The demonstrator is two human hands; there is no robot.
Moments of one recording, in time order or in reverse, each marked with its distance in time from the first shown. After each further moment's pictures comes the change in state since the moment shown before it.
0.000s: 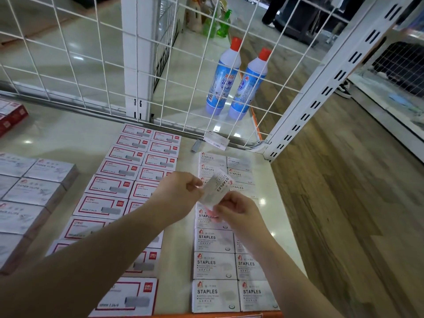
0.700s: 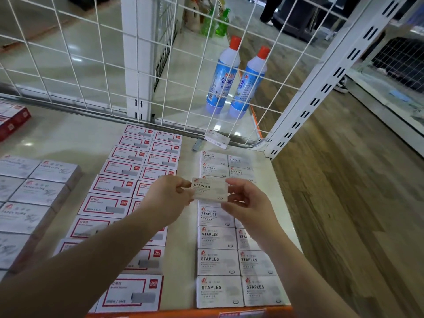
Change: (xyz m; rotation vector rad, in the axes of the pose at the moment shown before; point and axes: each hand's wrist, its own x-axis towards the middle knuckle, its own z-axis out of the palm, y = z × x) left_hand -0.008 -0.012 -0.006 -0.096 0.013 -0.120; right_hand -0.001 -0.006 -0.011 -0.004 0.073 -0.103
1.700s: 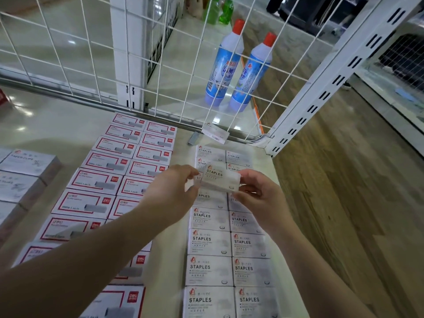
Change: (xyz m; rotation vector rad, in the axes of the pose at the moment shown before) left_hand 0.011 0.010 0.016 0.305 0.061 0.224; right_hand 0.028 0.013 -0.033 -0.234 0.024 -0.150
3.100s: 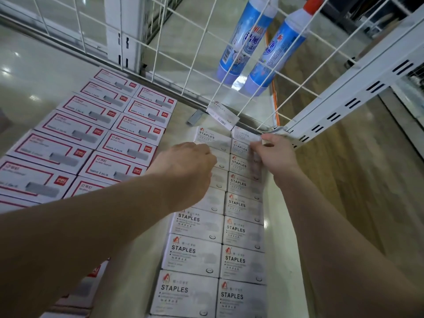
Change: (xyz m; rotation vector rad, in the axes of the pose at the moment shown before) left_hand 0.052 0.001 0.030 0.496 -0.088 0.252; right_hand 0.122 0.031 -0.015 -0.266 0.130 0.303
